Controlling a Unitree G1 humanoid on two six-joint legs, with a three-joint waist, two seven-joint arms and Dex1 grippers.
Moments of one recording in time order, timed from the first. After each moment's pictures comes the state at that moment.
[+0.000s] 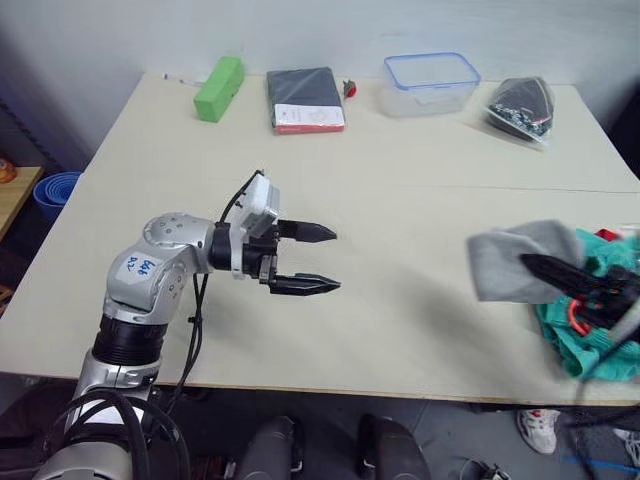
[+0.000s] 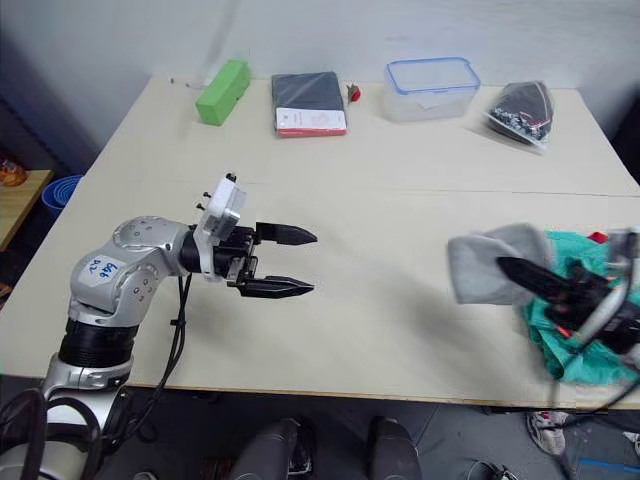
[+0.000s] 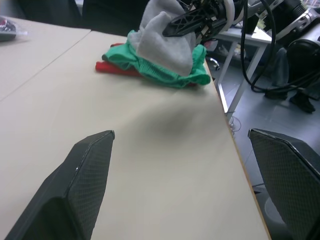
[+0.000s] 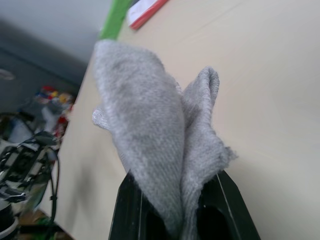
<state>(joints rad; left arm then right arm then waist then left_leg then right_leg) -0.68 0.52 -0.04 -0.15 -0.53 0.70 -1.18 0.00 -0.92 -0.96 -0.02 1.89 1.37 -0.06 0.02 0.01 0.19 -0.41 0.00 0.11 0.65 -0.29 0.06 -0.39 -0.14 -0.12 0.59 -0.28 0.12</state>
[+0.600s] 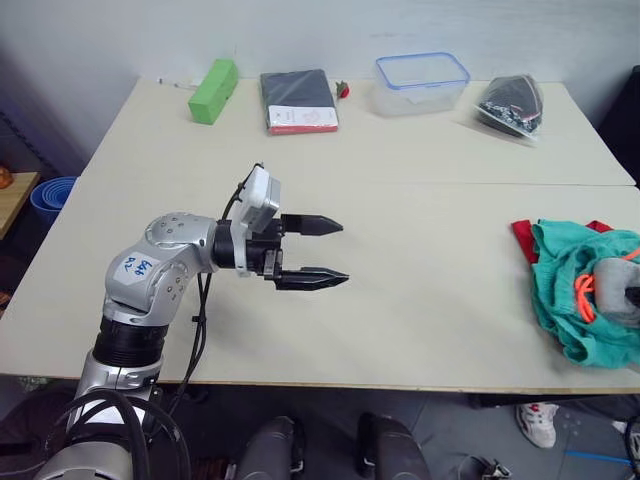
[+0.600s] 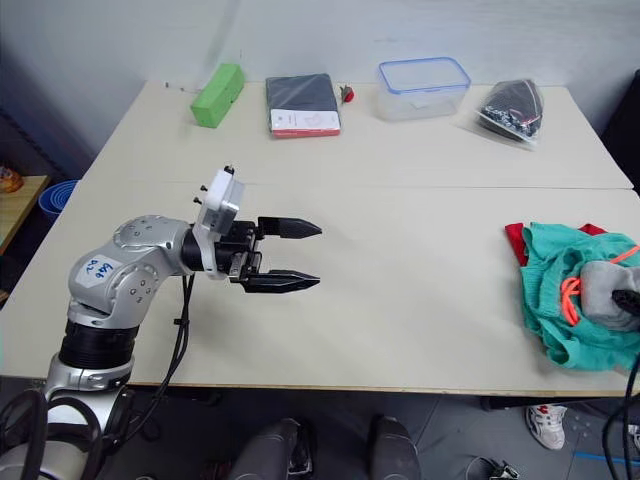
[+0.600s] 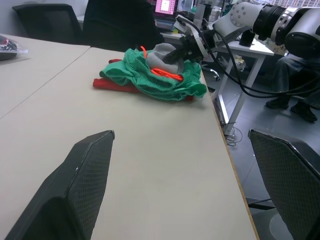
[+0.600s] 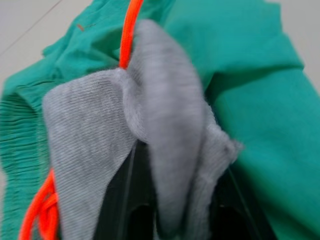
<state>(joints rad) -0.67 0.52 -0.04 -0.19 -0.59 0.72 -1.10 -0.19 -1.12 -0.61 0.70 0.98 0.88 0.45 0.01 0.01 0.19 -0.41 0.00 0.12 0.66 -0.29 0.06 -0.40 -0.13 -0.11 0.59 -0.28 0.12</state>
